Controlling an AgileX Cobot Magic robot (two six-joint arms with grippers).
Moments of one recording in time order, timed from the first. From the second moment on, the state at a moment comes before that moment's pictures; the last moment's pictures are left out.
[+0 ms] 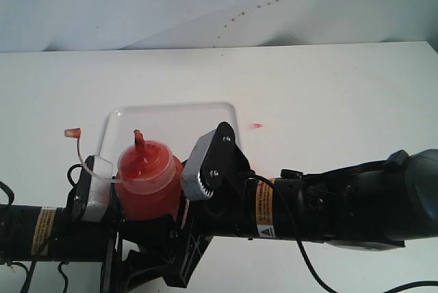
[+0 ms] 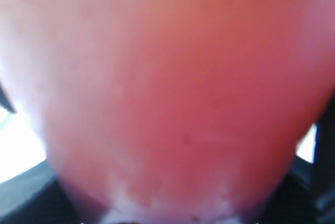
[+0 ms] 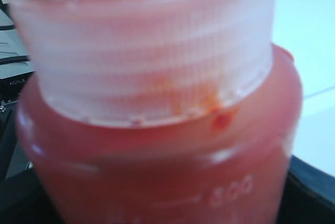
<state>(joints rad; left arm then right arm) -0.21 1.94 -0.41 1.25 -1.17 -0.25 0.75 1.82 -0.67 -0.76 -0.88 0.50</state>
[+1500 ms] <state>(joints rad) -0.20 1.93 -0.42 1.20 -1.14 -0.34 0.76 1.83 -0.67 -0.46 -0.72 0.44</state>
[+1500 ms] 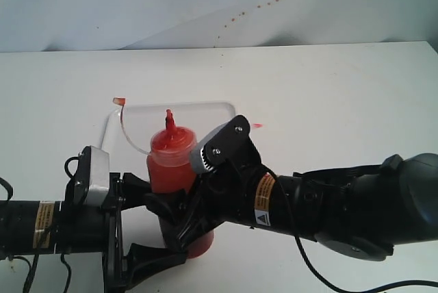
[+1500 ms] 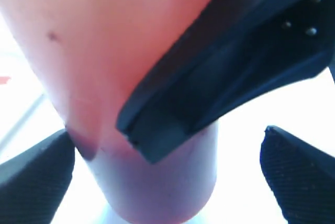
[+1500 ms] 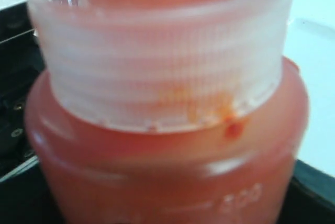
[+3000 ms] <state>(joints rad) -0.20 1.28 -0.41 1.06 -0.34 -0.84 0.76 1.83 -0.67 -0.45 -0.67 0.43</state>
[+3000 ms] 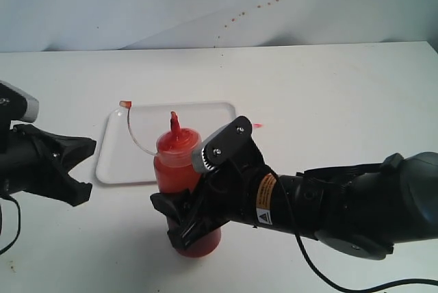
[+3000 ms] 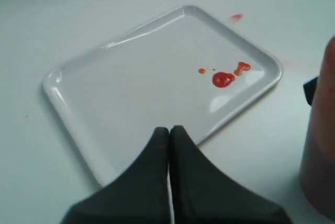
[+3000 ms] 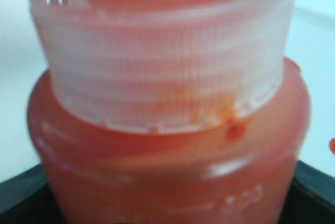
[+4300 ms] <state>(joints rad) -0.20 1.70 -0.41 0.11 -0.89 -0.10 0.76 1.83 -0.67 -0.50 -0.71 0.30</state>
